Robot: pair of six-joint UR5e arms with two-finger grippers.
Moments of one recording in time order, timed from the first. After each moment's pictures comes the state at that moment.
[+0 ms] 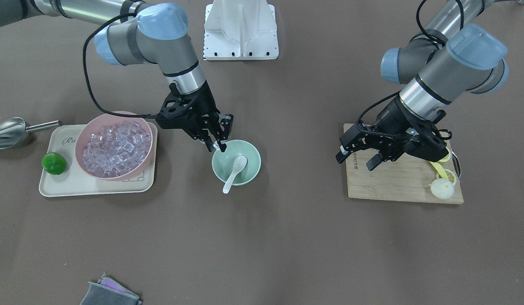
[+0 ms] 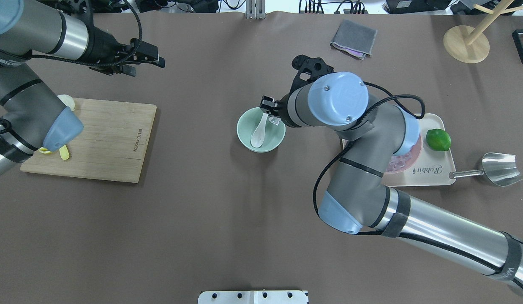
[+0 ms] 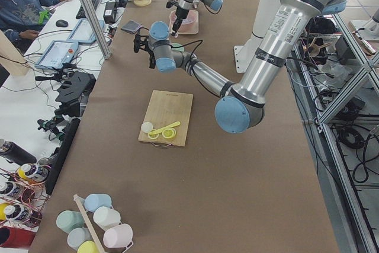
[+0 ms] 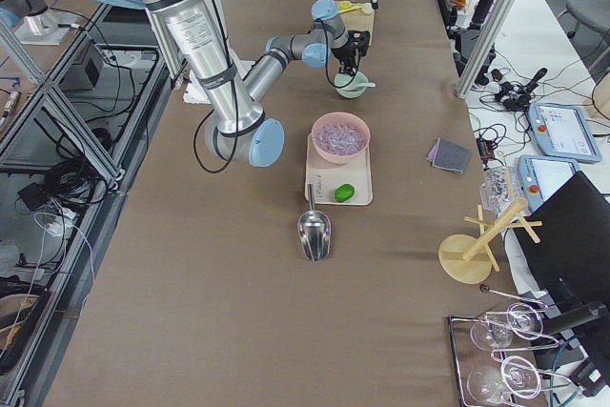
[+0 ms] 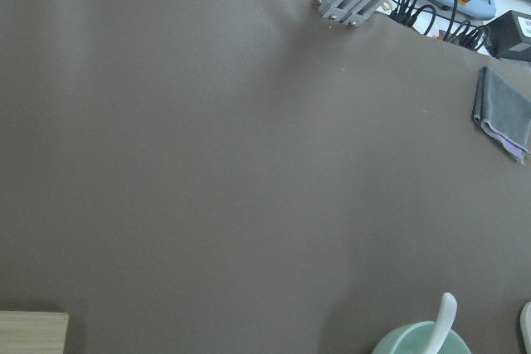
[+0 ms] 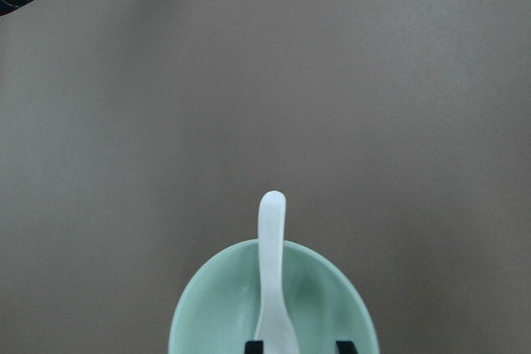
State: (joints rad) left arm -0.96 -2.04 -1.60 -2.29 -2.17 -1.21; right arm 0.56 -0.91 1.66 -1.25 1.64 1.51
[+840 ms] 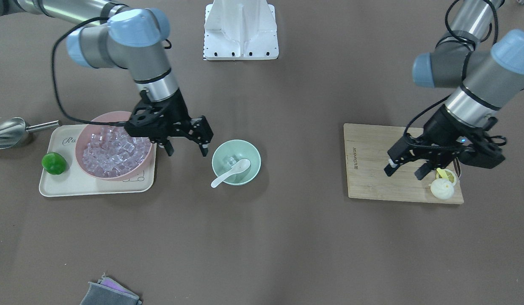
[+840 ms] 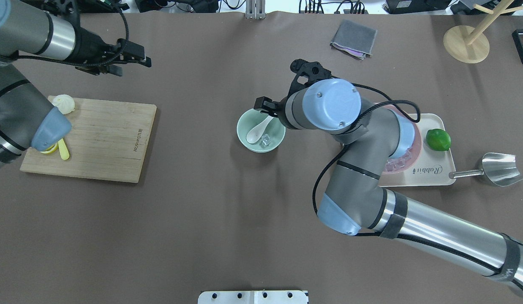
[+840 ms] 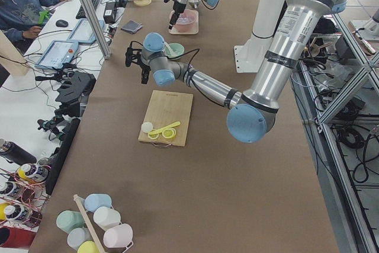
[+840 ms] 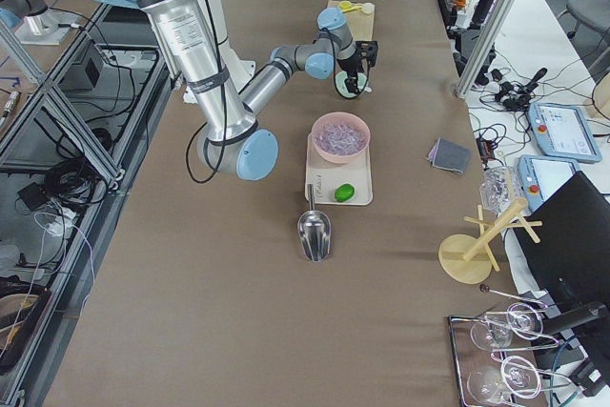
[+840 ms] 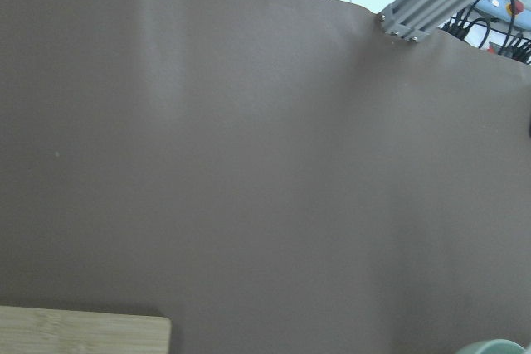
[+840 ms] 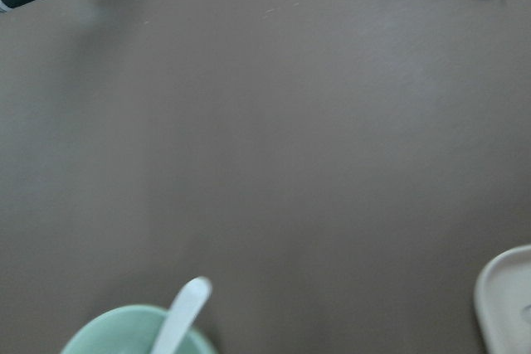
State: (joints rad) left arm -1.10 -1.91 -1.59 -2.25 -2.17 -1.03; right arm 0.72 -1.09 1.78 -1.26 1.78 1.31
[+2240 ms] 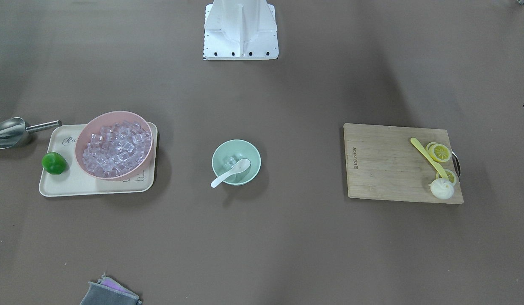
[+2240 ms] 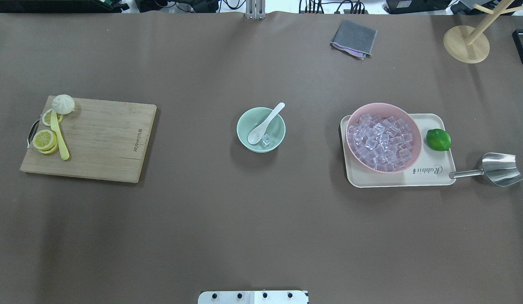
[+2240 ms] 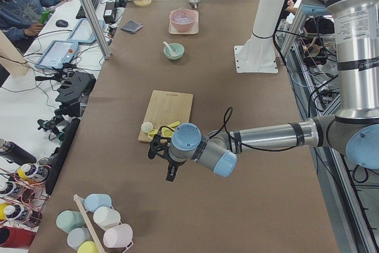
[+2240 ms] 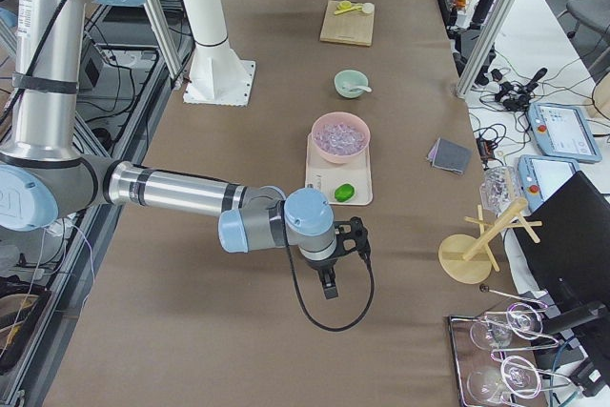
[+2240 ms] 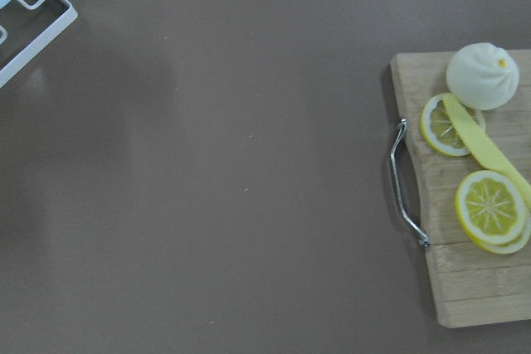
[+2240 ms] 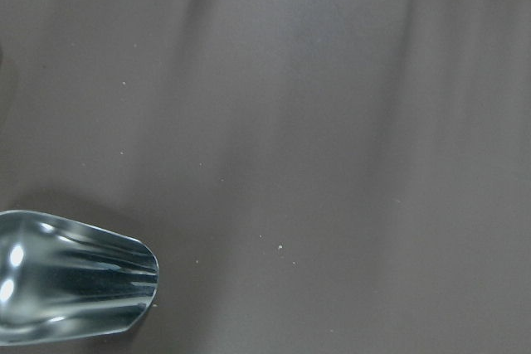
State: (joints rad) left arm -1.48 -1.38 -1.57 -2.20 -2.40 -0.22; right arm 1.61 -1.75 1.61 -1.25 2.35 -0.16
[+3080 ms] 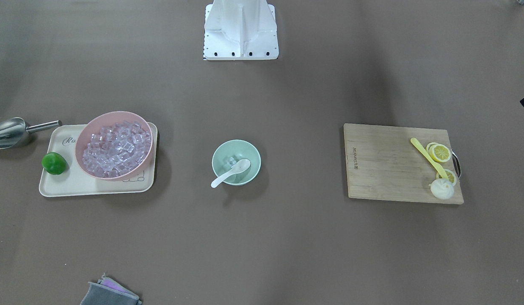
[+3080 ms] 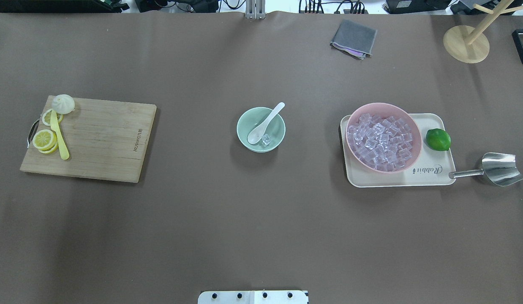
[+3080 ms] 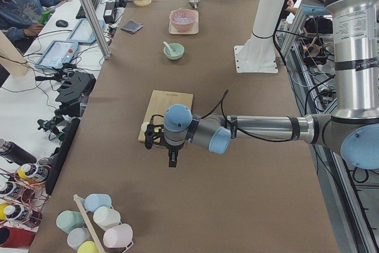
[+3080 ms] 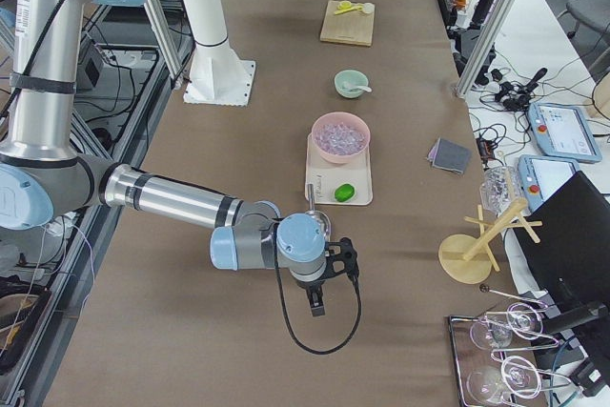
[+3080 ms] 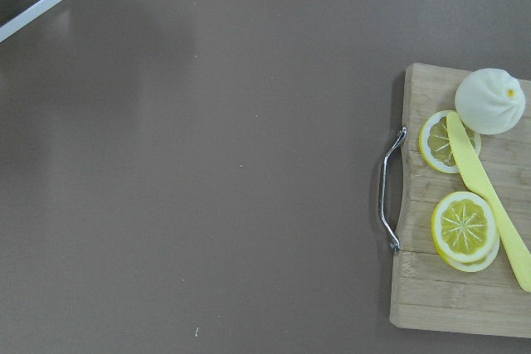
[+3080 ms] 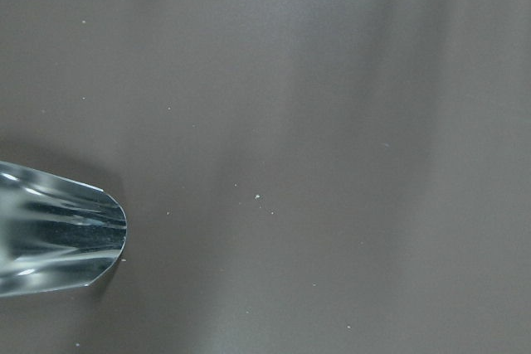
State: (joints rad) left arm -1.48 -1.41 -1.71 -1.92 -2.44 -0.30; right arm 1.62 -1.76 1.56 -1.25 2.37 -0.19
